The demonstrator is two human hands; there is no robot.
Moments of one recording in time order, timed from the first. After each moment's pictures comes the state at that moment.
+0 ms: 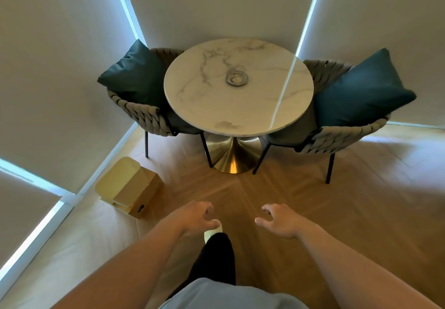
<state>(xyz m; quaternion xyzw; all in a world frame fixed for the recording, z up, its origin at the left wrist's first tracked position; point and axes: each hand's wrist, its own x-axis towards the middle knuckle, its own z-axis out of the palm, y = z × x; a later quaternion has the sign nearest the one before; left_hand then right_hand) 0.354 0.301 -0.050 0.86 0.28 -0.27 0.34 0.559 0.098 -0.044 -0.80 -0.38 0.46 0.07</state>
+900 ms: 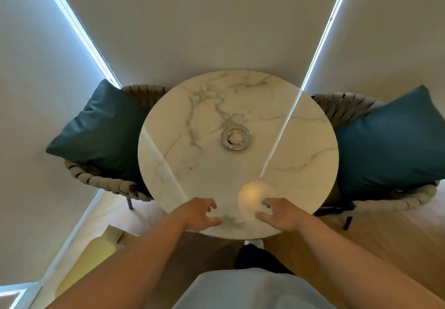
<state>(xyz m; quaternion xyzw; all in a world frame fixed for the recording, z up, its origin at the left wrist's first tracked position) 0.641 0.604 -0.063 0.86 0.26 -0.27 0.34 0.832 0.399 -0.060 -0.82 -0.37 0.43 0.06</state>
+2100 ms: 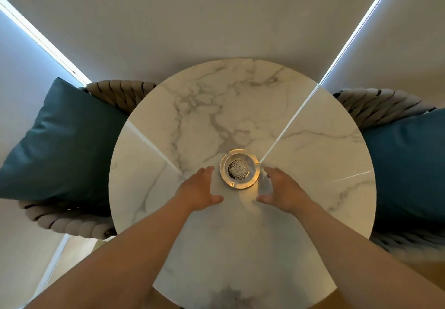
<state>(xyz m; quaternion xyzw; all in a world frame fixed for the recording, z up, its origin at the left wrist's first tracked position) 0.827 0.758 -0.113 0.87 0.31 -0.21 0.30 0.995 0.561 -0.114 -0.86 -0.34 0.35 0.16</state>
